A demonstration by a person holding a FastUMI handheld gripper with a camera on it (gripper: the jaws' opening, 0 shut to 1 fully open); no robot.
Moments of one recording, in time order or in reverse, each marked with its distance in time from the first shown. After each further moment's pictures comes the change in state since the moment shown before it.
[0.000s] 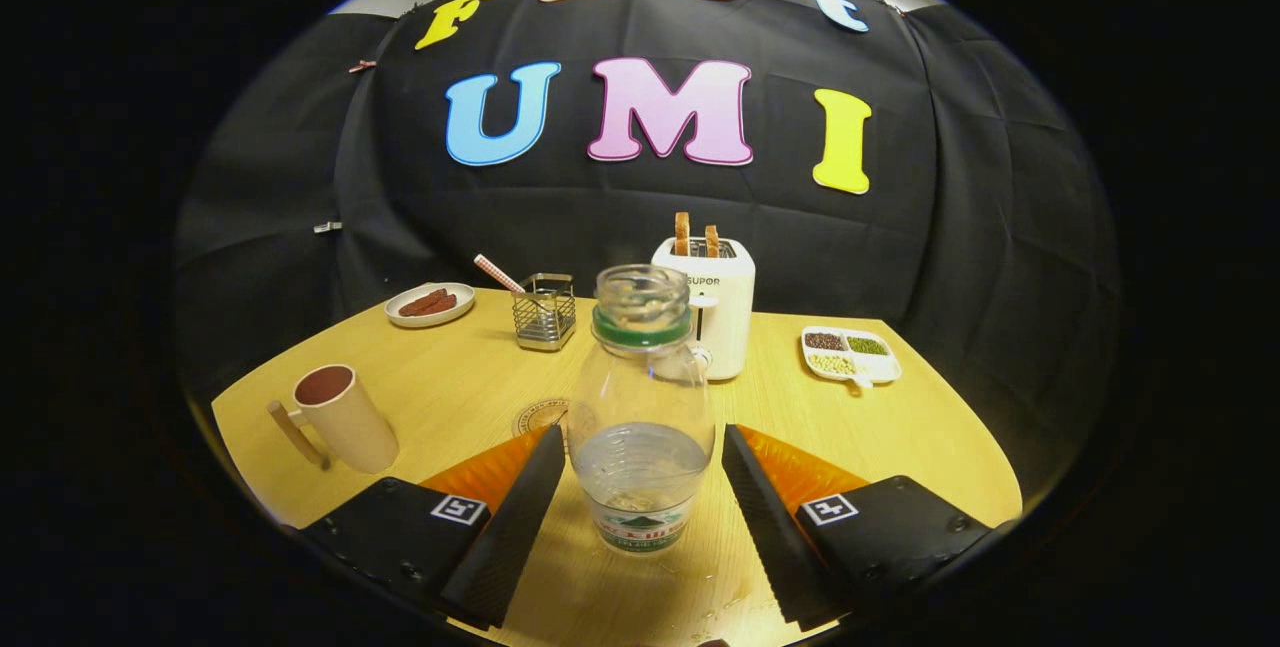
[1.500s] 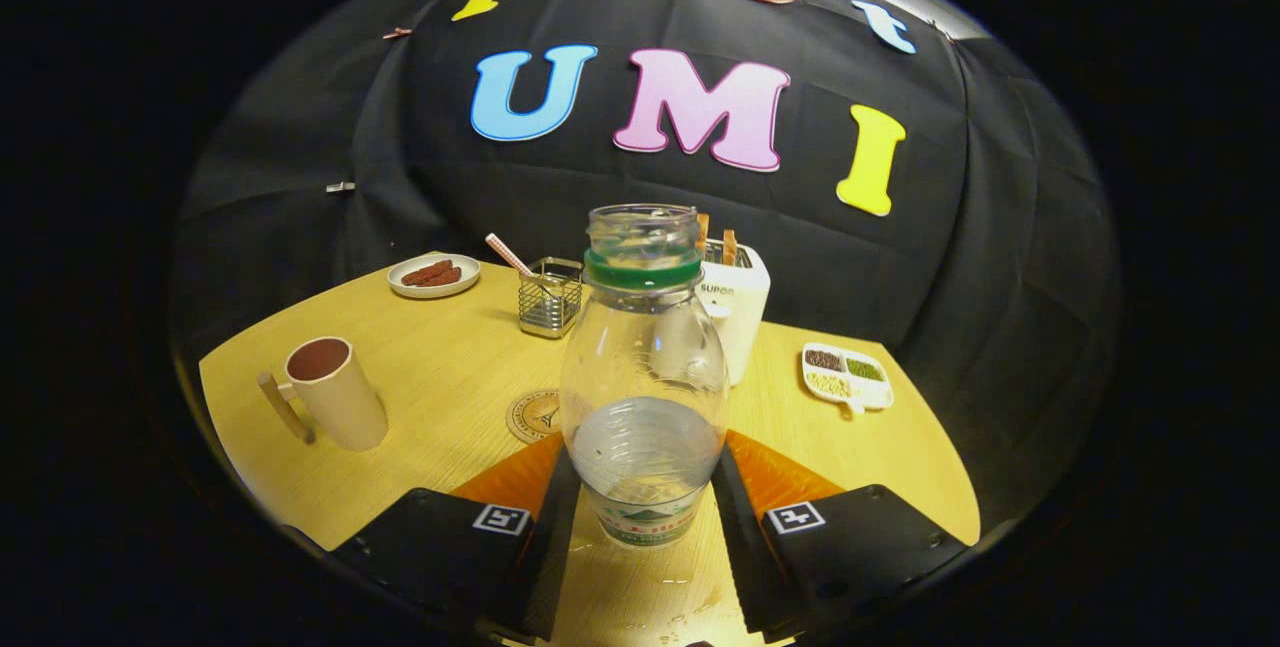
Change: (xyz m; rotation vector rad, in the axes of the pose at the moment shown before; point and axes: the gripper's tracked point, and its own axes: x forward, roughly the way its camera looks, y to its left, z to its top) arm -0.004 0.010 0.034 -0.179 0.003 0.019
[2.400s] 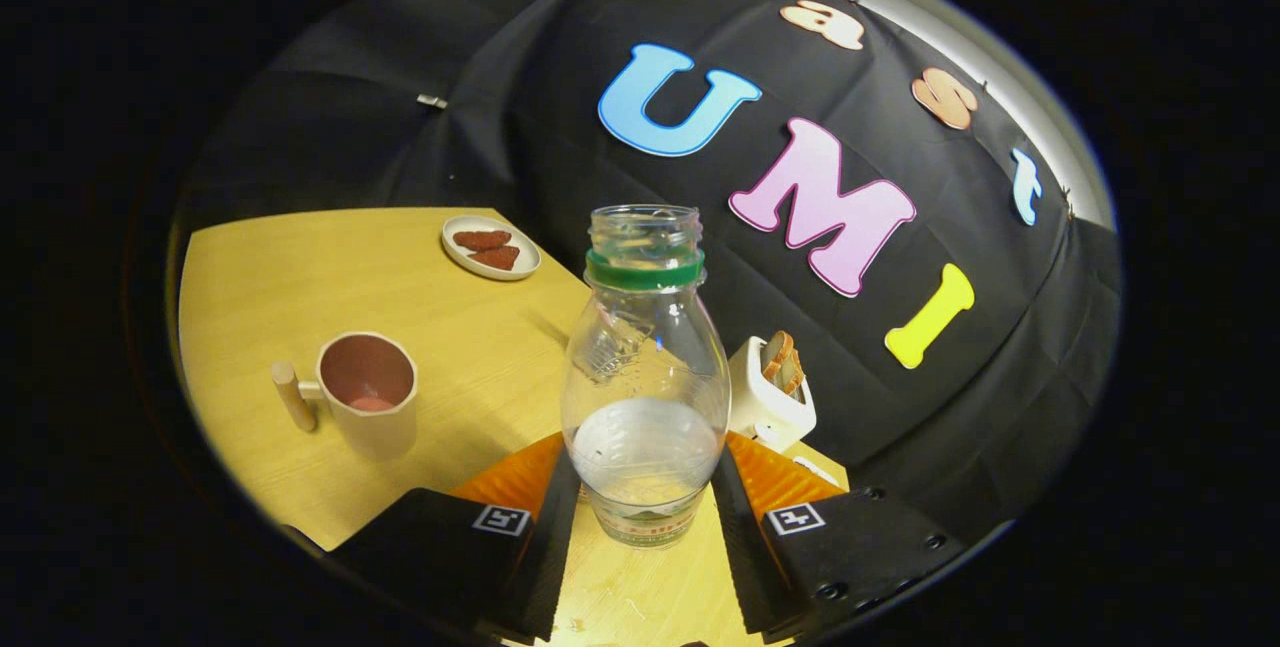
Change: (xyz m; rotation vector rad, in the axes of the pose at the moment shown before) arm 0.023 0.105 0.062 -0.482 0.005 -0.021
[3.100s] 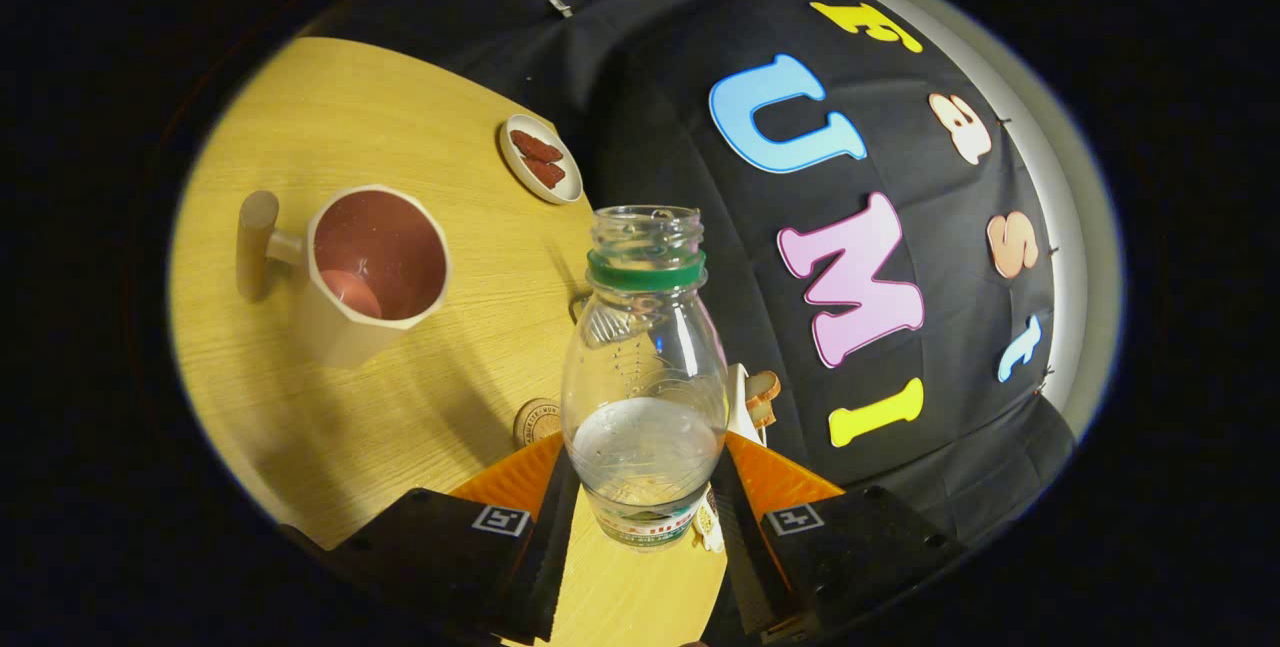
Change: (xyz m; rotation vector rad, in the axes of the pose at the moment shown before) arm 0.019 0.040 -0.009 -0.468 0.051 -0.077
